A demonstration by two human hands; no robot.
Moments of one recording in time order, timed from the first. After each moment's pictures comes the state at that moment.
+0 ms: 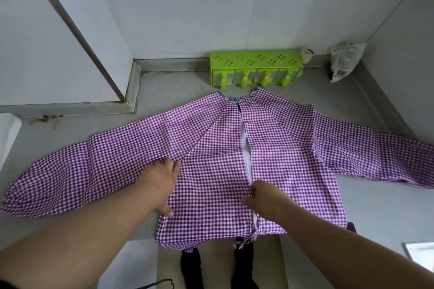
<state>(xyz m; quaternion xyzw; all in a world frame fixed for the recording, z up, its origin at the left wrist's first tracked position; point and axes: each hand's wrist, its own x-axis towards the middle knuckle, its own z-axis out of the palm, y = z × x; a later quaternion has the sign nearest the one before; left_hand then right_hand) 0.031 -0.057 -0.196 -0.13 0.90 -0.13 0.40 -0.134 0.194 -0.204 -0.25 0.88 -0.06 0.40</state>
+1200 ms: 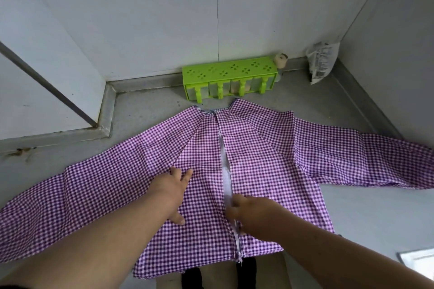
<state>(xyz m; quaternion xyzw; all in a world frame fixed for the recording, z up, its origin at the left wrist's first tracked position) -0.062 -0.008 -0.190 -0.13 0.88 -0.14 0.43 -0.177 0.229 -0.226 -0.66 0.72 0.04 0.21</state>
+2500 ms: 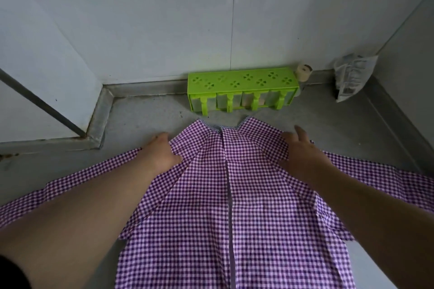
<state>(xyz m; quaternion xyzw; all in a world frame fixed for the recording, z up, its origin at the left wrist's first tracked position) -0.156 -0.141 -0.231 -0.46 0.84 0.24 0.15 -0.383 0.163 -0.211 -0.29 0.93 -0.04 0.22</state>
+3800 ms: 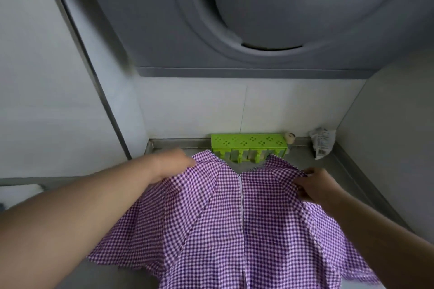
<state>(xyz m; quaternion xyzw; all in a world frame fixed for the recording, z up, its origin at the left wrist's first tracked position) -0.075 -0.122 0.009 -0.36 0.84 0.39 0.14 -0.289 0.192 -0.021 -0.03 0.87 -0.41 0.26</state>
